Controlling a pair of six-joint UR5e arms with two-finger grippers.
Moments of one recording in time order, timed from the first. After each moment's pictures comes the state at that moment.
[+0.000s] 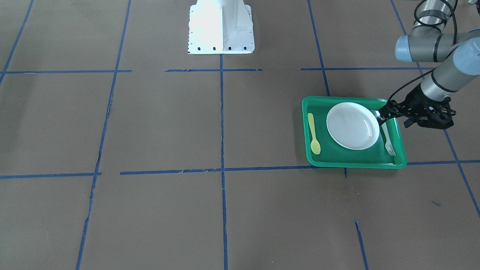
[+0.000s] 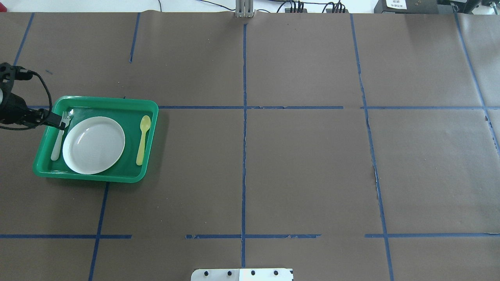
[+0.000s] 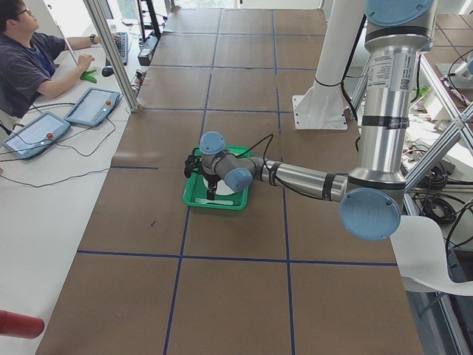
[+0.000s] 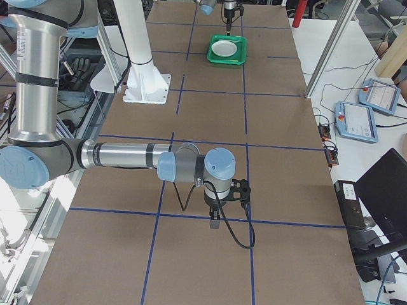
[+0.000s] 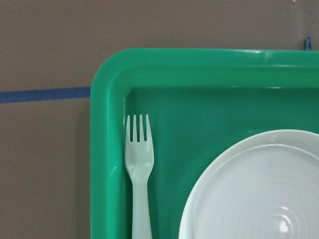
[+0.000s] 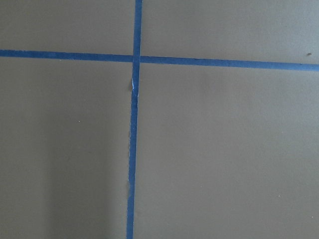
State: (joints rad) left arm -1.05 -1.62 -1.67 -2.10 -2.25 -0.69; right arm 1.60 -1.70 1.72 -1.63 2.29 -0.06
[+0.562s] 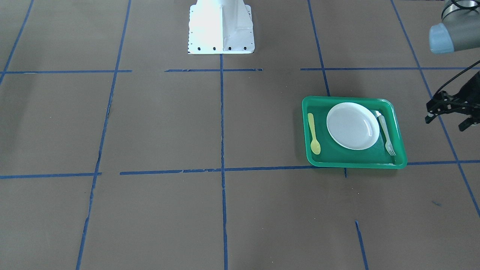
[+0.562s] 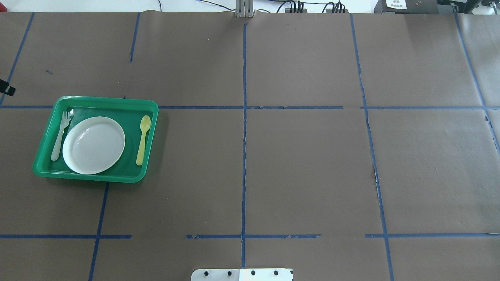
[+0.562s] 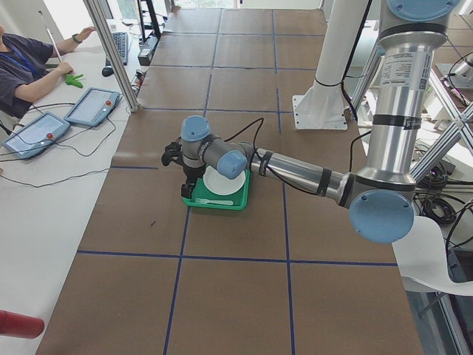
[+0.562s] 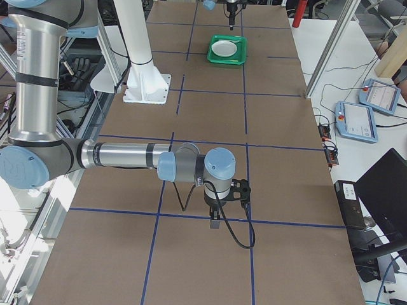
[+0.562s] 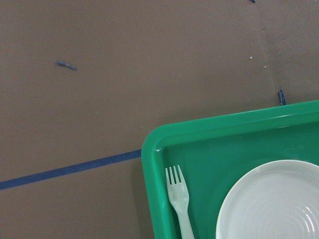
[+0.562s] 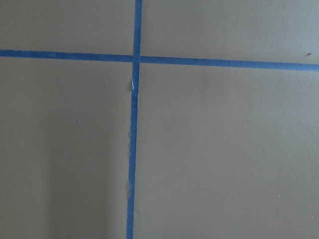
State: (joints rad) left arm -1.30 -1.65 -1.74 -1.81 -2.25 -0.18; right arm 1.60 -1.70 1.72 -1.63 2.29 -0.06
